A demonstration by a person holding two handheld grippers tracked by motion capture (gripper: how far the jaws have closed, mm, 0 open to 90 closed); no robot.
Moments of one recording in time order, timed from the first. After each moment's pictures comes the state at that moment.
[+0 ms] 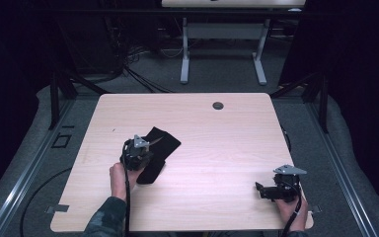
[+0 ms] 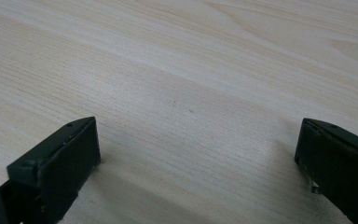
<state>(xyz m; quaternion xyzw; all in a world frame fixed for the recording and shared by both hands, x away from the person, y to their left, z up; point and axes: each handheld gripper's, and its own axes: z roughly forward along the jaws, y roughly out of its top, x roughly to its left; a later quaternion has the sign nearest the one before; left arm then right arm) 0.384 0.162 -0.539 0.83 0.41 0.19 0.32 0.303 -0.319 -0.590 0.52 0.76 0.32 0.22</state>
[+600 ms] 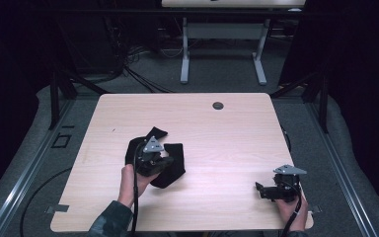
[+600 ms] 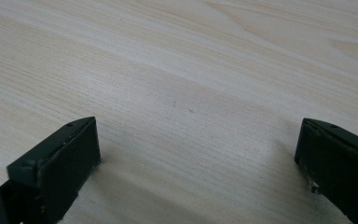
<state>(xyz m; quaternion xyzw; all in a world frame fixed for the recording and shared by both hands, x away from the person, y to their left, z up) 0.350 0.119 -0.503 0.86 0.31 0.09 0.40 0.303 -0.319 -0.590 0.52 0.76 0.32 0.22</state>
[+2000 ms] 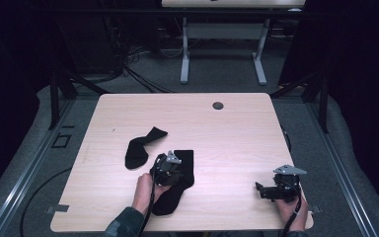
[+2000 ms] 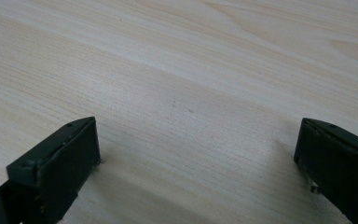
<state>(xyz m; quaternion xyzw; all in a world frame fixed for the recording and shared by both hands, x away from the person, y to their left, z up) 0.359 0.078 -0.567 0.90 0.31 0.07 0.31 0.303 -0.319 -0.590 0.52 0.76 0.32 0.22</state>
